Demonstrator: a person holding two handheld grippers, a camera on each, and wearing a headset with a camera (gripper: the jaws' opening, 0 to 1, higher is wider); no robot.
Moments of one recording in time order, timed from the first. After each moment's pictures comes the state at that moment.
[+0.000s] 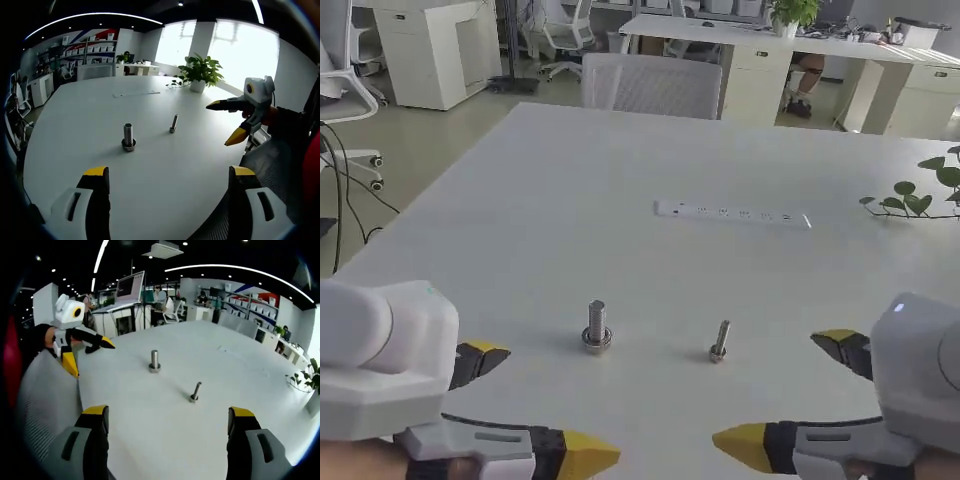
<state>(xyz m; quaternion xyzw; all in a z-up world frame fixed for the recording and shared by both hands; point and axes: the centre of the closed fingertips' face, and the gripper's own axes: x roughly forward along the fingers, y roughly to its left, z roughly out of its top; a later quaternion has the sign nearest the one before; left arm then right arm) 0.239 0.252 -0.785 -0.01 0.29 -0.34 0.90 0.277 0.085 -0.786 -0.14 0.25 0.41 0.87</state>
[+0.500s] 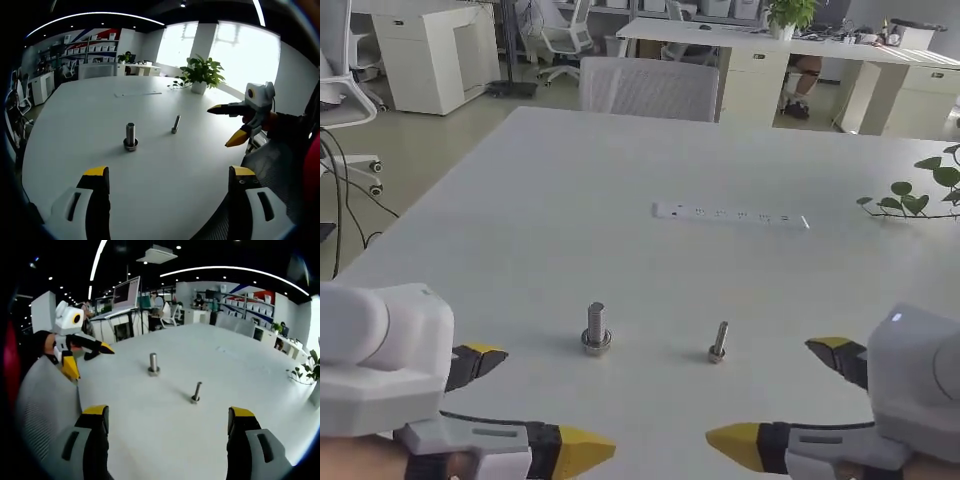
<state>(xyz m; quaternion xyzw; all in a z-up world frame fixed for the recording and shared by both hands) 0.242 0.254 -0.786 -0.02 0.29 -0.33 0.90 0.279 0.089 -0.787 -0.11 0.24 0.40 0.88</state>
